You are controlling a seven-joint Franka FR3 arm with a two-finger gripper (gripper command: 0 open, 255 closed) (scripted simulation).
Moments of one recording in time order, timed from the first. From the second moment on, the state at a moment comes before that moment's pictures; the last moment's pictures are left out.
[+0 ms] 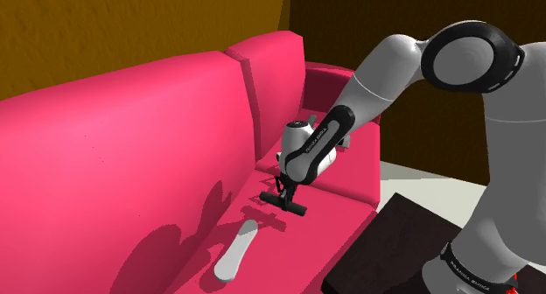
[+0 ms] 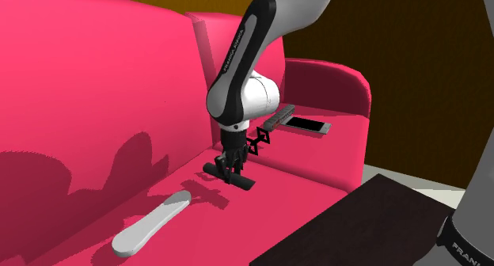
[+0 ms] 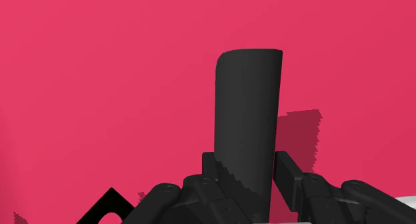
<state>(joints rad) 0.15 0.47 0.08 -2.27 0.11 2.72 -0.24</state>
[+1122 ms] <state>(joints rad) 0.15 0.26 0.08 -2.29 0.10 2.53 -0.22</state>
